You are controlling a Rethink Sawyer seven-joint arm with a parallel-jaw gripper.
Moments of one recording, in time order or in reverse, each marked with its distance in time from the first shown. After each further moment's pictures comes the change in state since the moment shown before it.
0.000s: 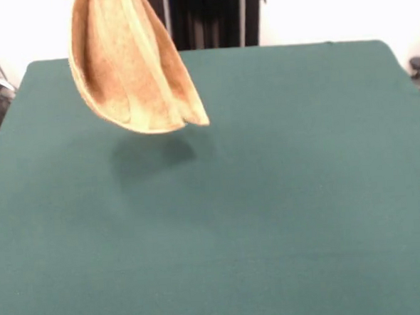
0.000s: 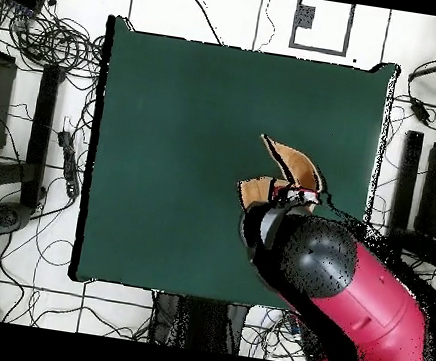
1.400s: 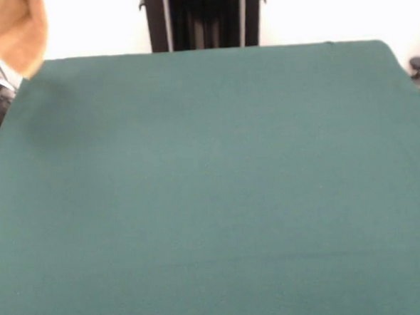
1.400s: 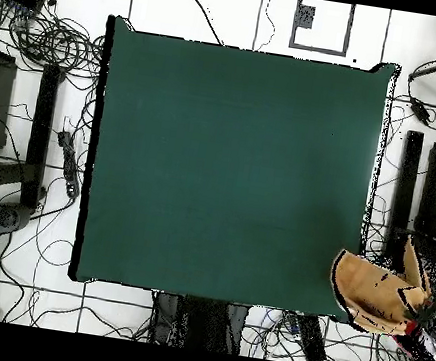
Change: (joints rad) arm -0.381 0.033 -0.150 -0.115 -0.014 0.220 0.269
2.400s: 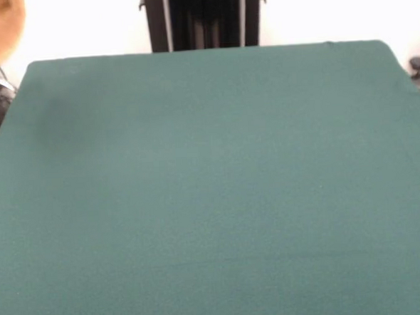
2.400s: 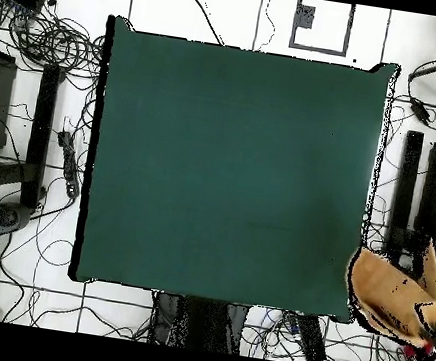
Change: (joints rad) arm 0.004 -0.046 -0.070 -0.015 0.017 0.059 0.005
